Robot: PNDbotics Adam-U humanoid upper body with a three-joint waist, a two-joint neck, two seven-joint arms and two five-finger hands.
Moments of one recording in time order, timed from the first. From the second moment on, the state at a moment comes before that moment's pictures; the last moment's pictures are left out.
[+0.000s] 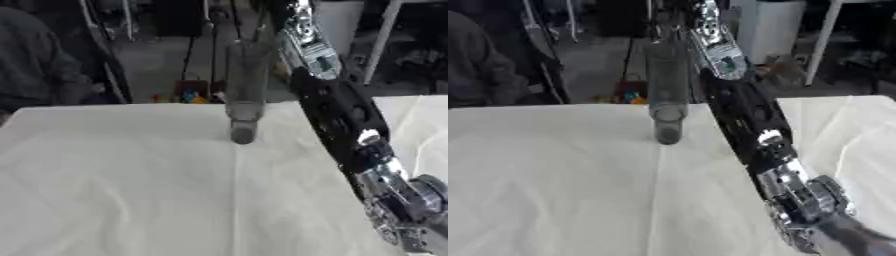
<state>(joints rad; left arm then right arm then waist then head) -0.27 0.53 0.05 -1.77 0.19 0.05 -0.02 -1.02 -0.51 -0.04 -1.16 -0.31 -0.07 -0.14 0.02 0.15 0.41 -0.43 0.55</state>
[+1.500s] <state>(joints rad) -0.27 0.53 0.05 -1.77 0.19 0.05 -0.02 -1.00 -0.66 0.08 -1.13 -0.84 -0.15 -0.07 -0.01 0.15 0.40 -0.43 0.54</state>
